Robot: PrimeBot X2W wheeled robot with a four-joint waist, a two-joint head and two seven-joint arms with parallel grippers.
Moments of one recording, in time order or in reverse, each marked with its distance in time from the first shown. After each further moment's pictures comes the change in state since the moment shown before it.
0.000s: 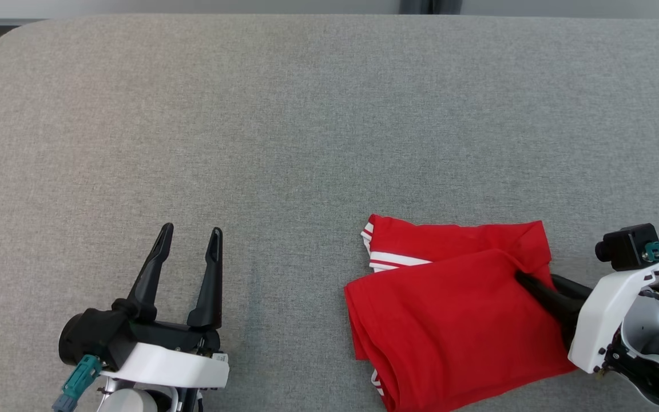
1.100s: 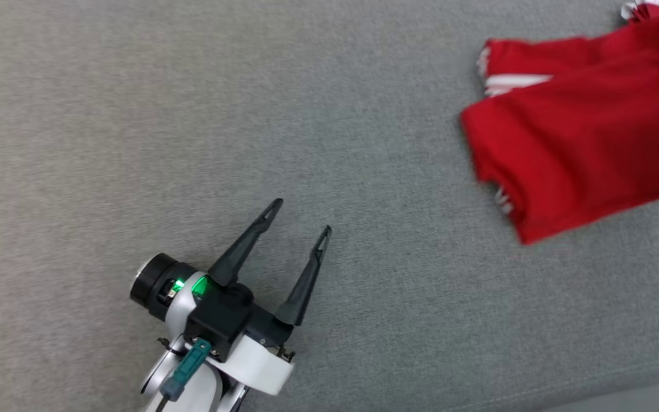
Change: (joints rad) left arm -0.138 0.036 -0.245 -0.010 0.242 -0.027 0.000; right arm -0.494 -0.255 0.101 0.126 0.084 0.000 -0.057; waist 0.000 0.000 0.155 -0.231
